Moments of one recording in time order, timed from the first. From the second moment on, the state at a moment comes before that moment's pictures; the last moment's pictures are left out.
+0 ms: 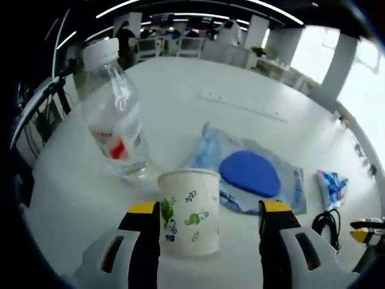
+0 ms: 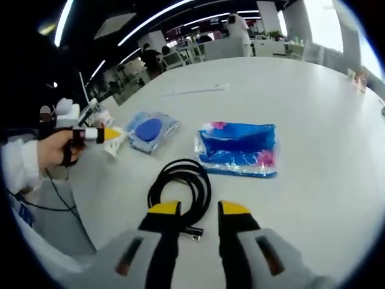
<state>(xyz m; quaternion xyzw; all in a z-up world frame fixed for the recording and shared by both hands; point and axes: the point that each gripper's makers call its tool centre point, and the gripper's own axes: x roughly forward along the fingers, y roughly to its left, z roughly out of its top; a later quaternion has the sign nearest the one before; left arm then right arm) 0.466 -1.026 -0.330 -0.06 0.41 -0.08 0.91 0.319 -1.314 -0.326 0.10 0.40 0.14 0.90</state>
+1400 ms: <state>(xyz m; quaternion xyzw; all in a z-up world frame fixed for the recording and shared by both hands) 0.451 -1.027 -0.328 -0.04 0.38 -0.11 0.92 0.295 -1.301 -0.336 0.12 0.42 0.15 0.89</state>
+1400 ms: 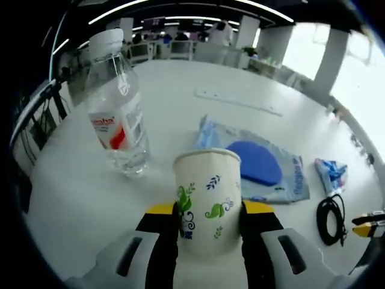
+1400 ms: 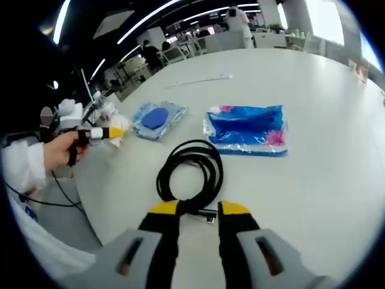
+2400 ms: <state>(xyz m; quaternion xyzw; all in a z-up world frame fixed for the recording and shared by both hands) 0.404 -1.060 -0.256 -0.02 0.17 -0.28 0.94 0.331 -1.224 -0.288 0.13 0.36 0.27 0.88</state>
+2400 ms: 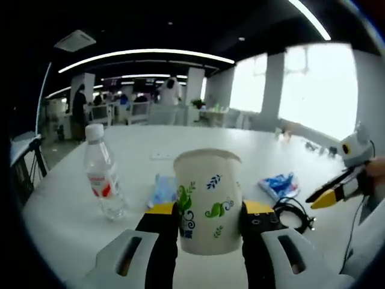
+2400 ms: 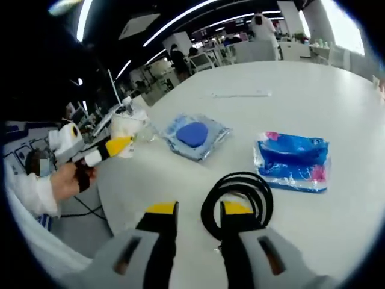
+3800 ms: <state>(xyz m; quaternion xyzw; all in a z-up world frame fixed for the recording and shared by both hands) 0.348 -1.090 -0.225 -0.02 0.11 -0.40 0.91 0.363 -1.078 -0.210 0.14 0.37 0.50 0.77</state>
